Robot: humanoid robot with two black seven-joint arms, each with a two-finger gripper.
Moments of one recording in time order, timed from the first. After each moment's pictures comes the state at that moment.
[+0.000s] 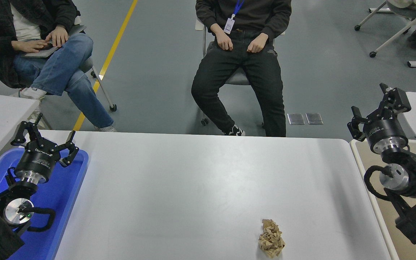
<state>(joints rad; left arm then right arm) -0.56 0.46 -0.57 -0.39 -0.23 -0.70 -0.60 0.52 -0.38 1.13 0.84 -0.38 -0.04 0.36</state>
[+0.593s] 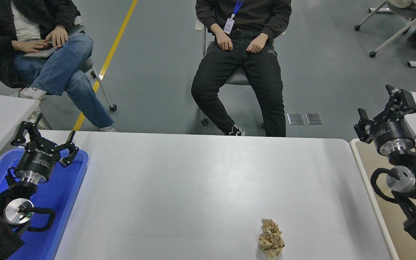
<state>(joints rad) -0.56 0.46 -0.57 -0.39 -0.23 -0.70 -0.60 0.50 -0.42 1.12 0.83 -0.38 -0.05 0.36</state>
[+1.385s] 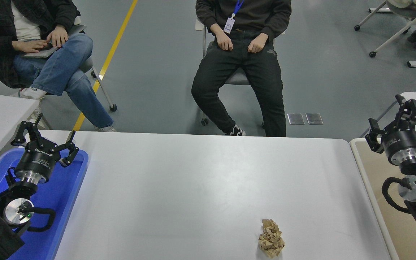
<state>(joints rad) -0.56 0.46 -0.57 -0.39 -0.23 -0.70 -0.60 0.45 -0.46 1.11 0.82 -0.38 -0.04 0.36</state>
